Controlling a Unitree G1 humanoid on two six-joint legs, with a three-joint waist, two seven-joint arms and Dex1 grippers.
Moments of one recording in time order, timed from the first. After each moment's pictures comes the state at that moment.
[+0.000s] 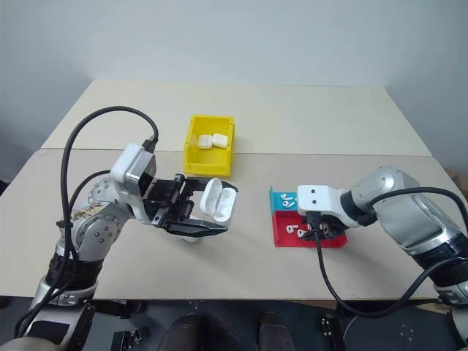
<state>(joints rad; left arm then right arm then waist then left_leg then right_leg) -0.55 0.50 -0.09 -0.28 -0.80 0.42 -1.28 -0.64 -1.09 0.45 -0.18 0.06 0.56 1.34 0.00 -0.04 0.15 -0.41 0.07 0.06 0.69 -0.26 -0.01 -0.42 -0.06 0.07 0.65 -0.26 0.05</state>
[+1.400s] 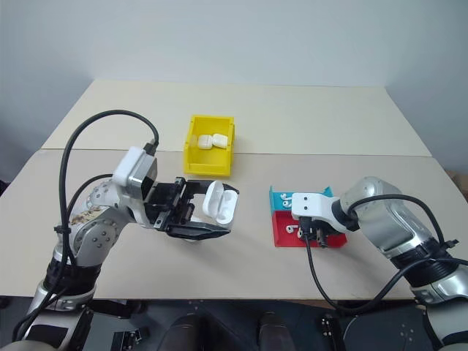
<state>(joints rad) -0.54 0.50 -0.09 -0.28 -0.81 0.45 -1.24 -0.58 -0.98 0.37 -0.14 -0.01 0.65 1.34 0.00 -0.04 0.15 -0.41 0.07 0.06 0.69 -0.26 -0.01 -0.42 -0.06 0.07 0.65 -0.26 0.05</state>
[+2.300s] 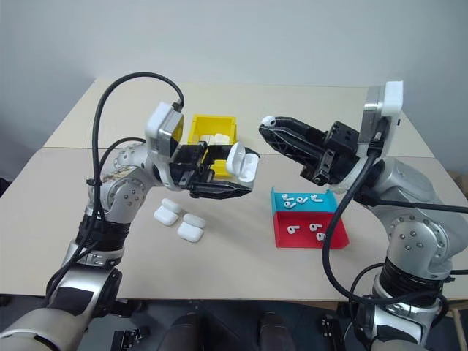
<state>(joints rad) -0.82 0.36 -0.12 0.02 -0.69 0.44 -1.32 -0.56 -0.49 -0.38 -0.55 0.94 0.85 0.75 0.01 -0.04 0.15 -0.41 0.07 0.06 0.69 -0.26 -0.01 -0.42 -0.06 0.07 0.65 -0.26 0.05</state>
